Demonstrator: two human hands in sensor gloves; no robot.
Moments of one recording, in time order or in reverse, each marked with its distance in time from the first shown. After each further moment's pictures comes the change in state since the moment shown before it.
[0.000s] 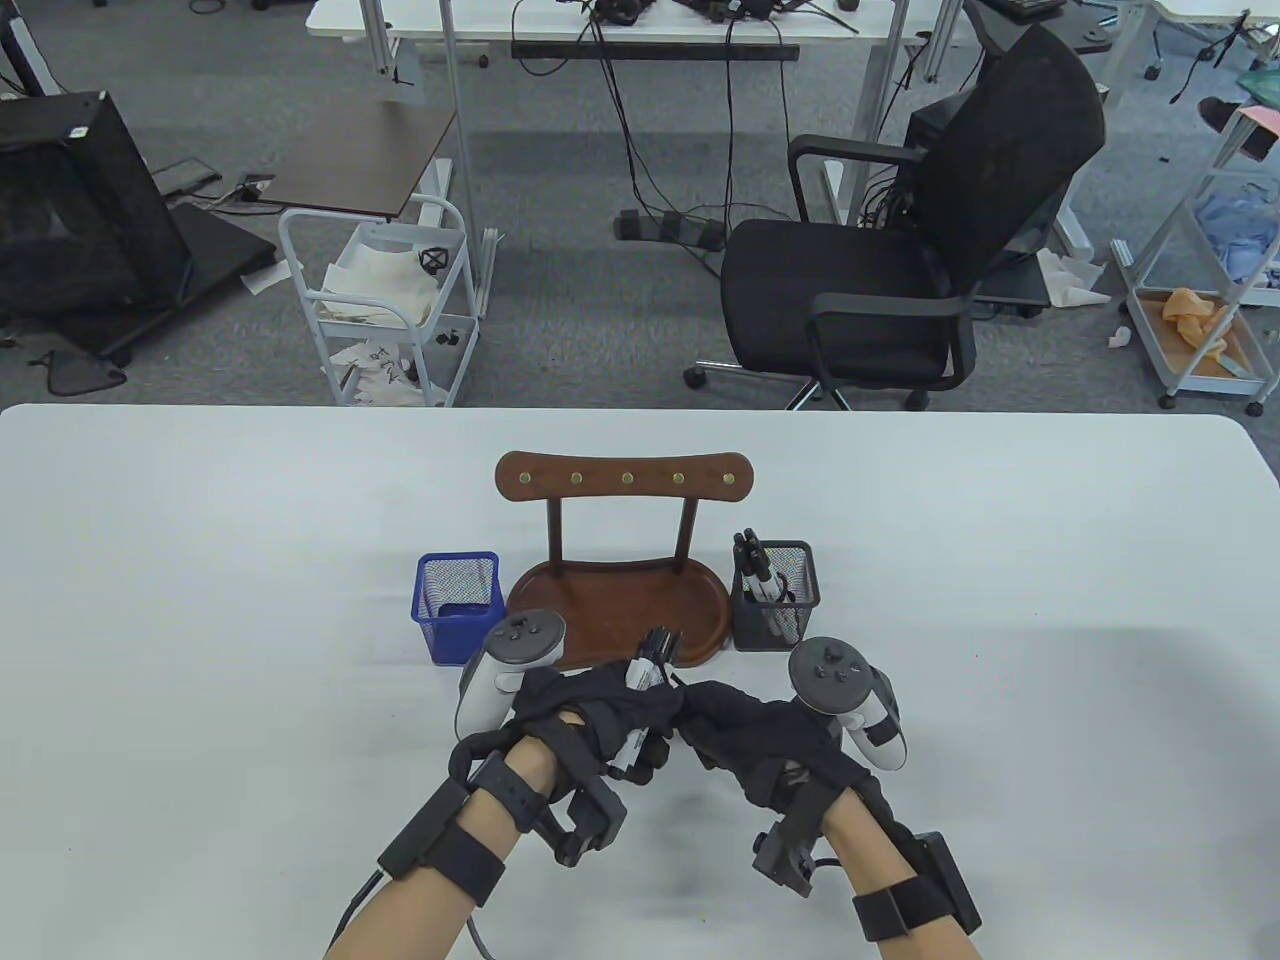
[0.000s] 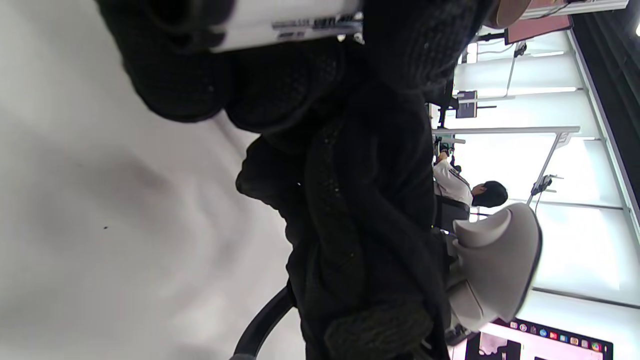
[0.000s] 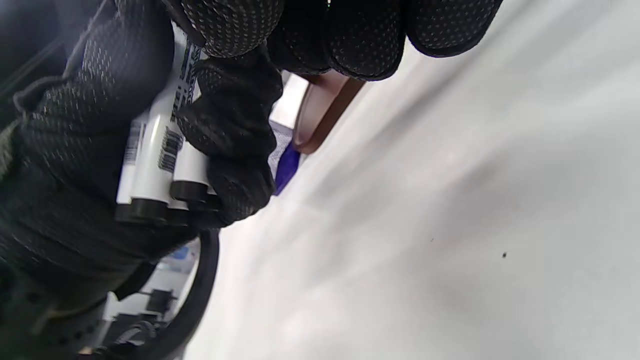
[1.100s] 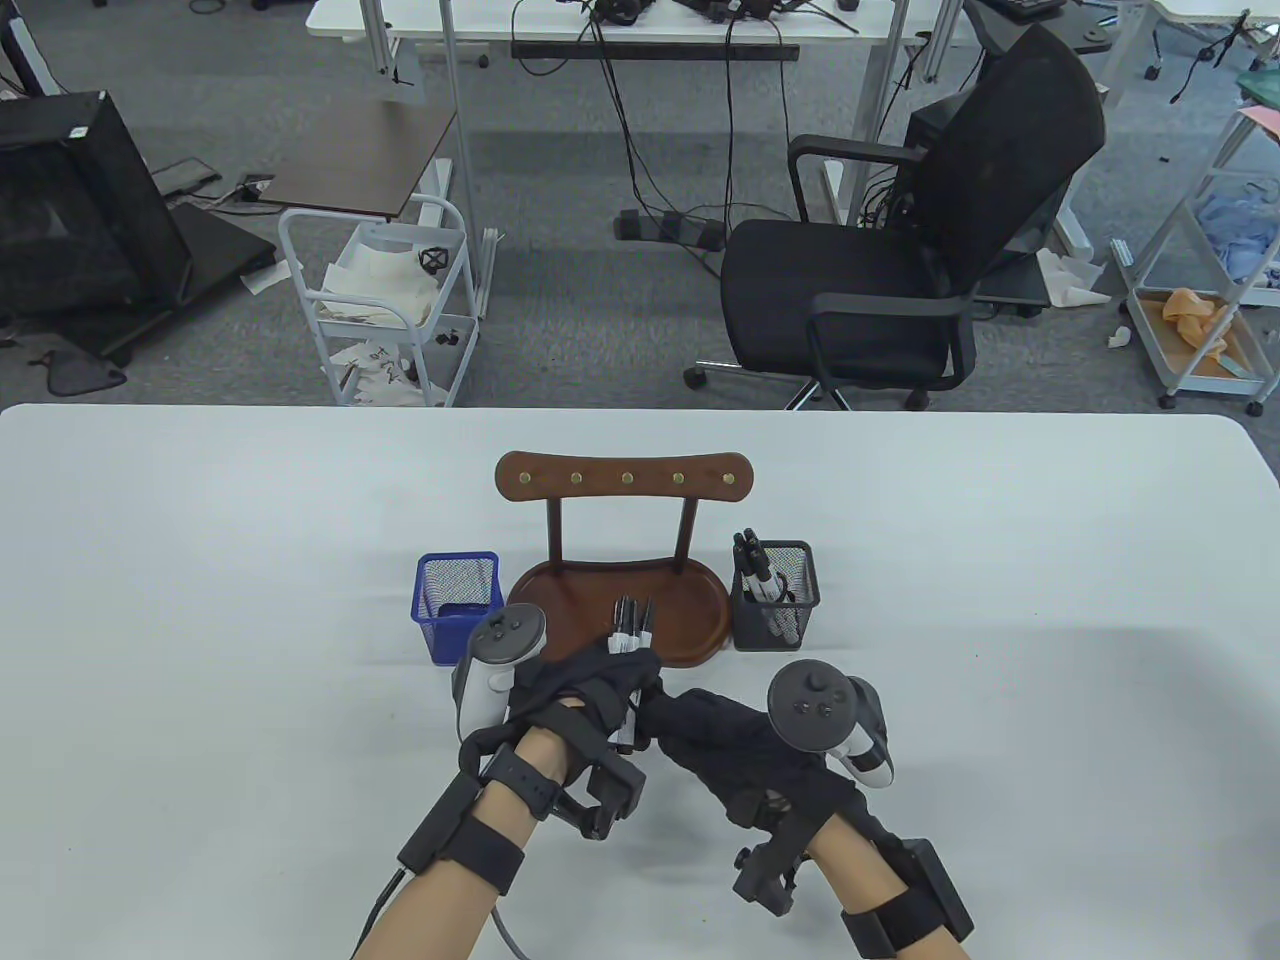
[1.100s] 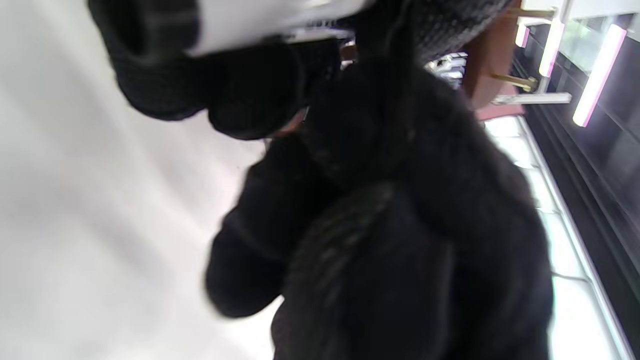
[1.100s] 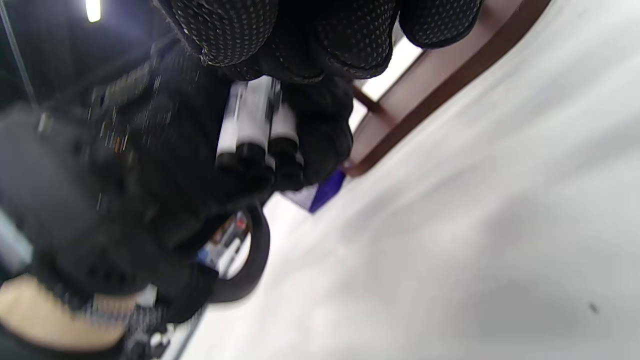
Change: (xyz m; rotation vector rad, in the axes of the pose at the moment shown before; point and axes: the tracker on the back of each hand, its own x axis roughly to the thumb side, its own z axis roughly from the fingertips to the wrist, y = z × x) left_hand -0.001 0.011 -0.003 0.158 -0.107 0.045; right_hand 0.025 0.006 0.013 -0.123 -0.184 0.095
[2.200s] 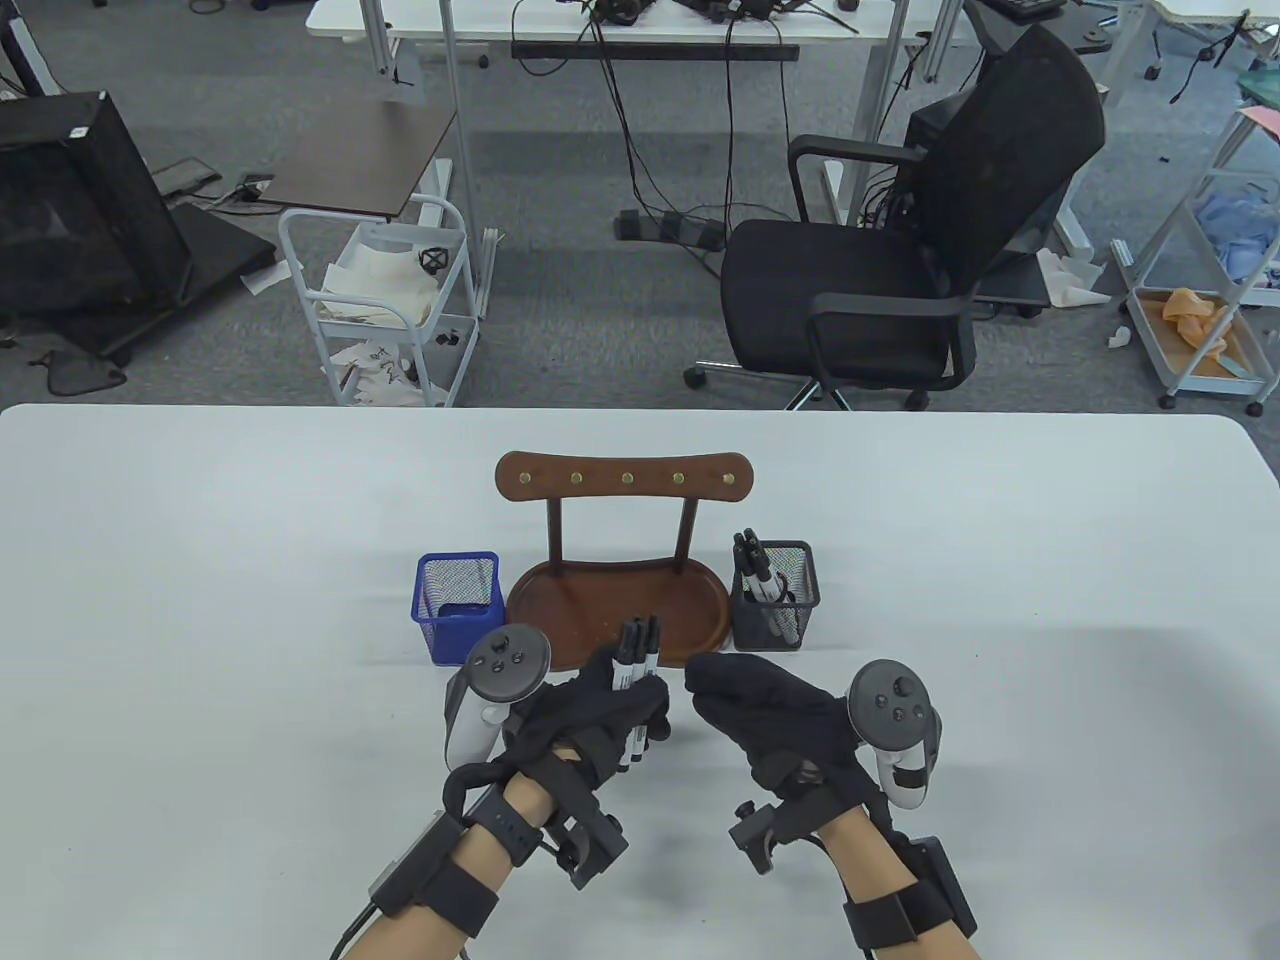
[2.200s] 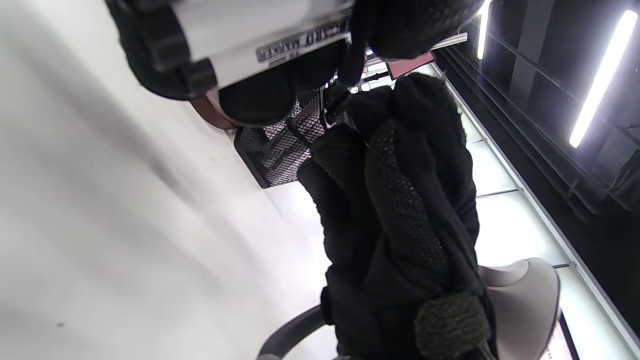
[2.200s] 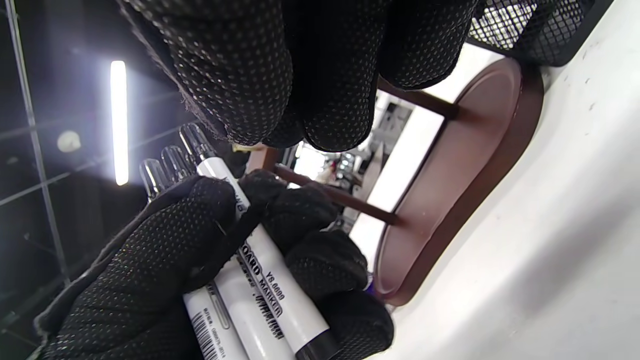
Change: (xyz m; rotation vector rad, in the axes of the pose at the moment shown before) left_hand 0.010 -0.012 0.032 -0.004 -0.204 -0.249; right_hand -0.022 -0.025 0.011 -0.347 0.009 -0.178
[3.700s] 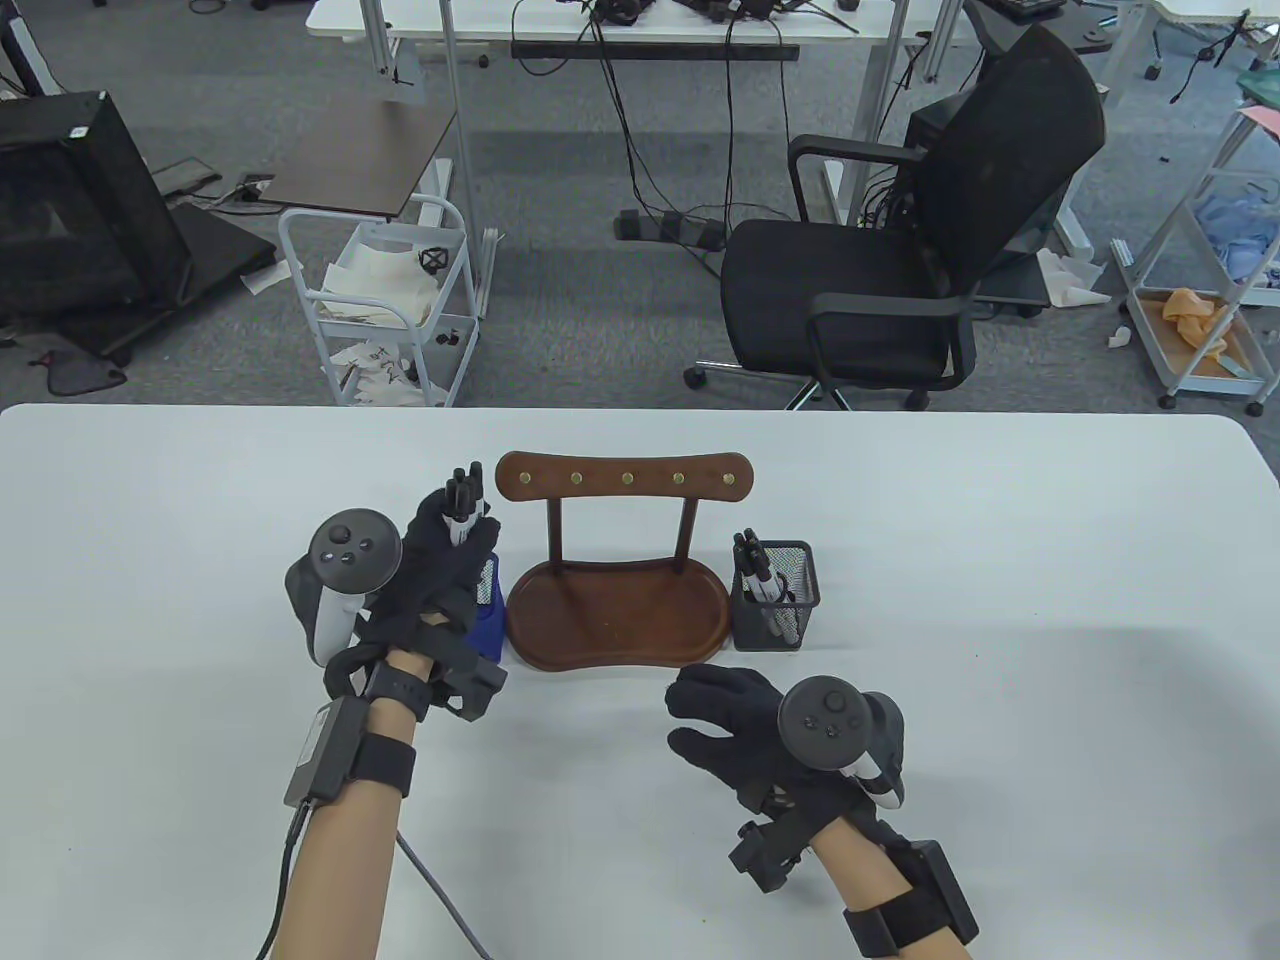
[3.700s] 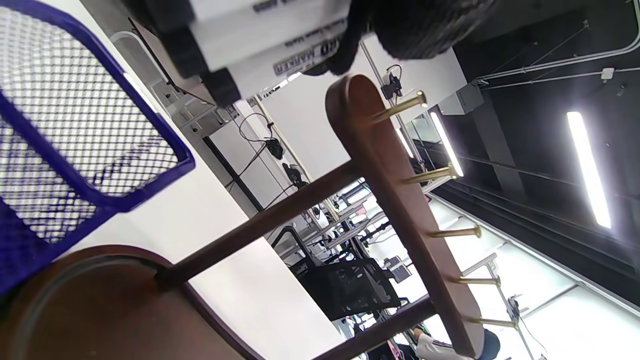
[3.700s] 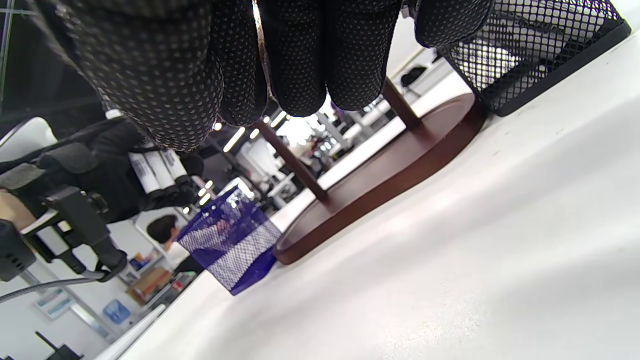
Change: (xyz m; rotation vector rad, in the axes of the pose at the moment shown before) left_hand 0.008 0.163 -0.012 0.511 -0.015 -0.253; right_hand 0.005 0.023 0.003 0.107 -0.046 0.442
